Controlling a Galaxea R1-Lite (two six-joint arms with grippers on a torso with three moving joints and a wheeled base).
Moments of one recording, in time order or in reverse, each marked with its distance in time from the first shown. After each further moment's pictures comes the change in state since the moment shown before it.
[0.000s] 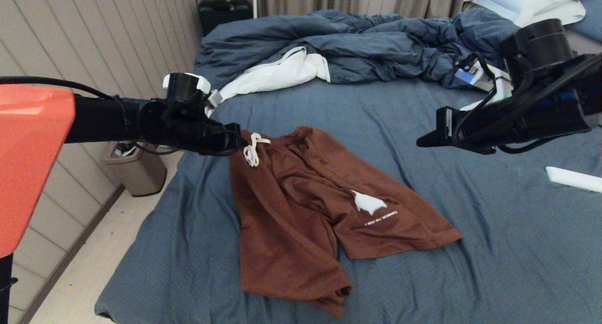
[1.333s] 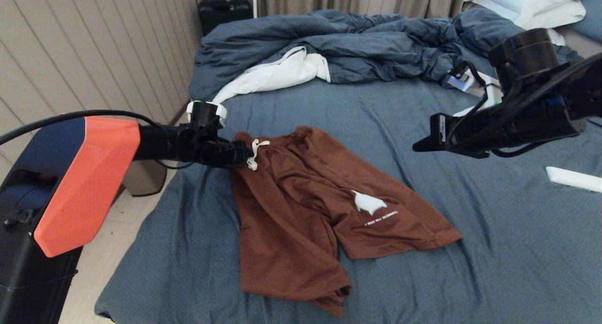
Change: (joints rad) left arm 0.011 0.219 -0.130 -0.053 0.113 -0.045; right arm 0.000 0.024 0.008 -0.003 0.000 -0.013
